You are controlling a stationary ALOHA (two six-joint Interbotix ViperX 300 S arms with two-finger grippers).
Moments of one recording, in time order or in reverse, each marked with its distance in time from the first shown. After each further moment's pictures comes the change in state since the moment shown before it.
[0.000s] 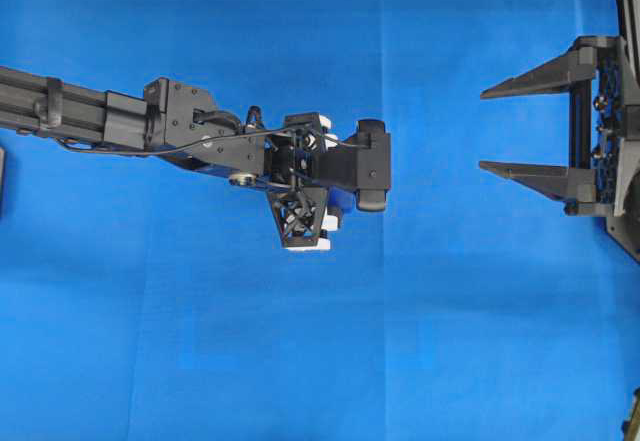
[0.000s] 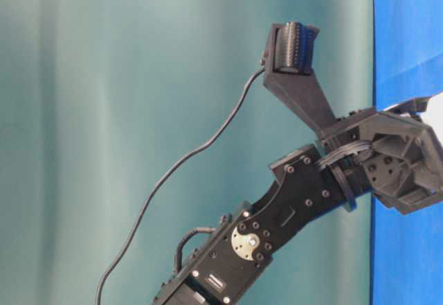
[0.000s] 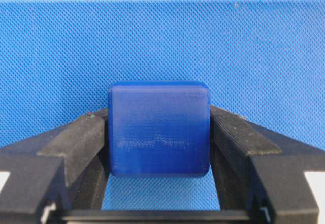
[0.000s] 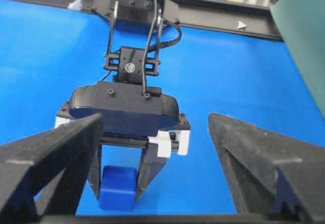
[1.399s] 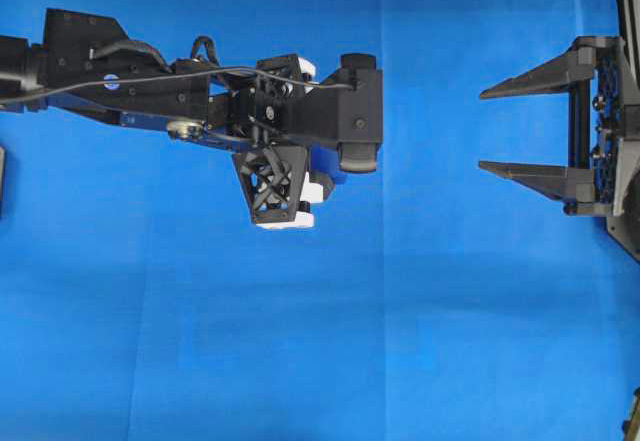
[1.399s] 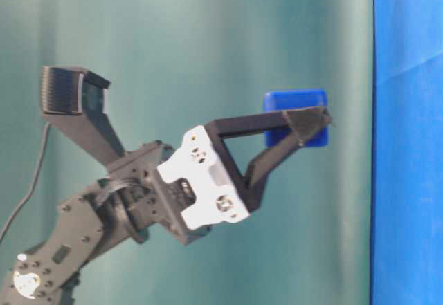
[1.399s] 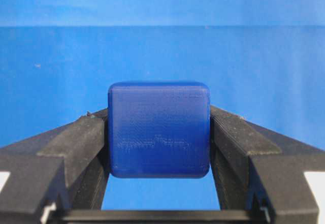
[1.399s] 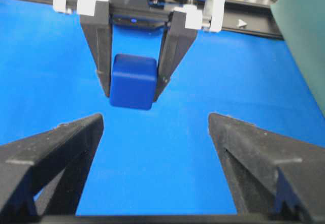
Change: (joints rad) left arm 0.003 -0.311 -0.097 0.000 0.345 0.006; right arm 0.000 0.005 0.002 0.000 0.002 -0.002
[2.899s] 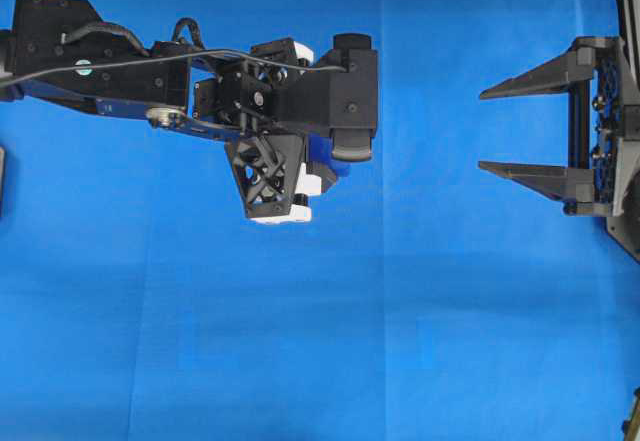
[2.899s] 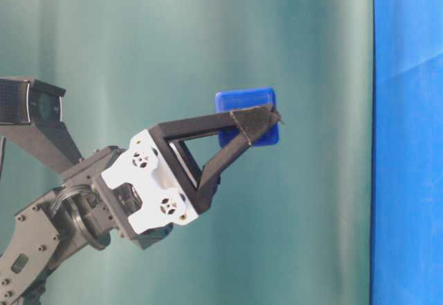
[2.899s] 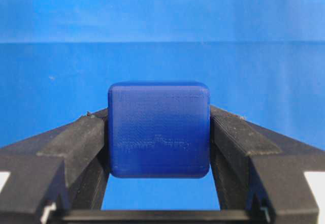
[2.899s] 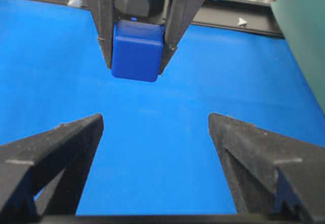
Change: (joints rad) left arm 0.002 -0.043 -0.020 0.000 0.020 0.003; right arm 0.000 0.000 0.000 0.002 0.003 0.002
